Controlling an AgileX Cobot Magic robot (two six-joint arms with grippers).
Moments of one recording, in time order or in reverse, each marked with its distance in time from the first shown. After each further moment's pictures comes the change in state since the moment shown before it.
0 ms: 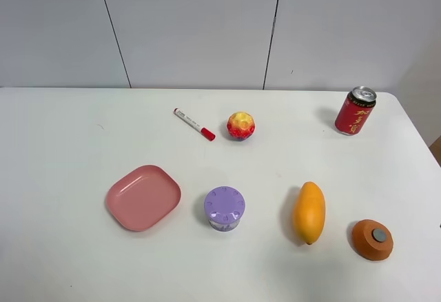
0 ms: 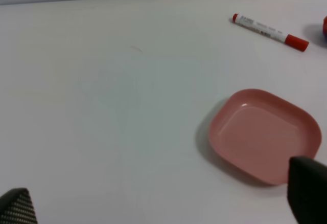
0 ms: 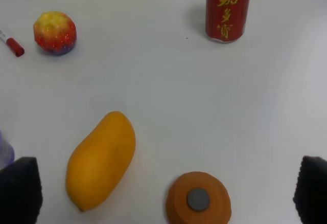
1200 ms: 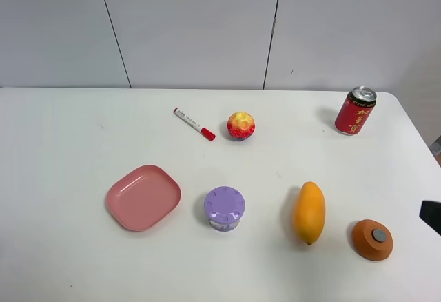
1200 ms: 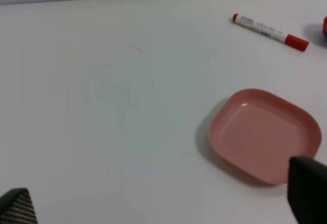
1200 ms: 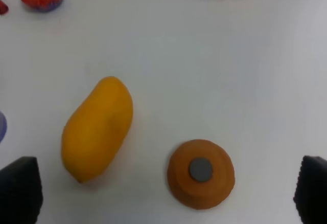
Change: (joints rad) left arm 0.000 0.000 0.000 0.000 0.000 0.000; right arm 0.000 0.296 -0.046 0.028 -0.060 0.011
